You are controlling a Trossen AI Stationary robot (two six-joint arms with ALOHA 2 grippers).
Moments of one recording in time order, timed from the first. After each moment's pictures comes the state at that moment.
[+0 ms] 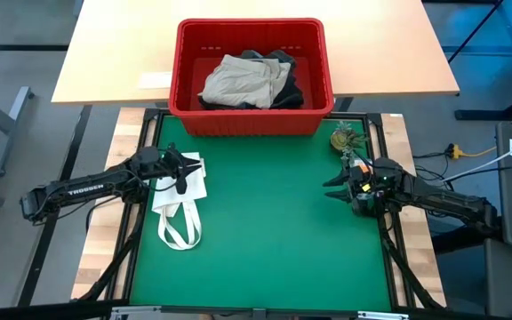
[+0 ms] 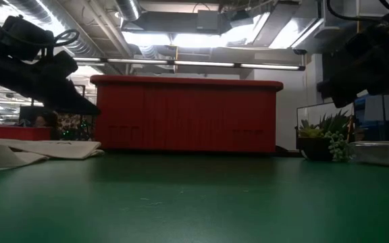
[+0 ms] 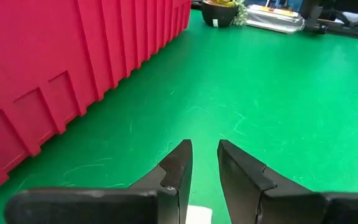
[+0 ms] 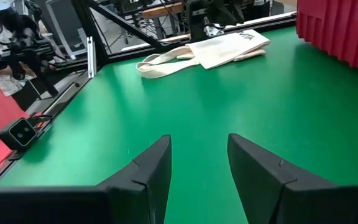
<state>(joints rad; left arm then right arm) 0.49 0.39 0.01 0.03 0.09 -0.05 -0.69 0.19 0.06 -0.10 -0.45 0.10</state>
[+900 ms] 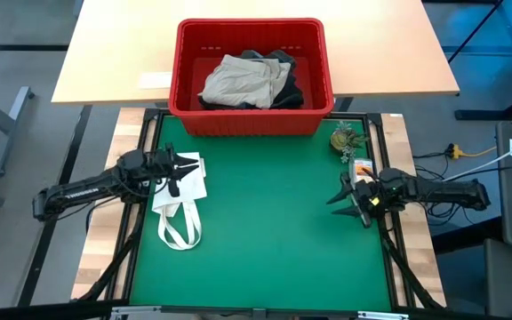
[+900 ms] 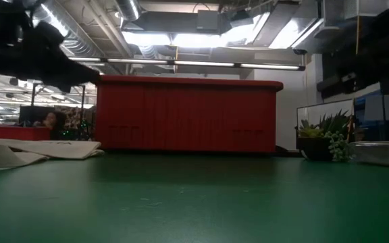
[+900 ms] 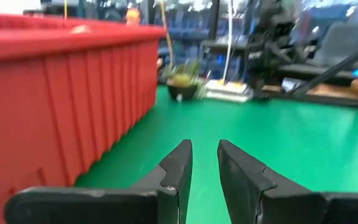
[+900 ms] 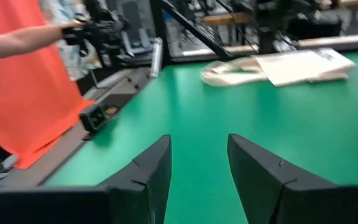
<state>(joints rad) 0.37 0.11 0.01 0.03 0.09 -0.04 -0.36 0.10 0.06 -0.10 -0.37 0.10</state>
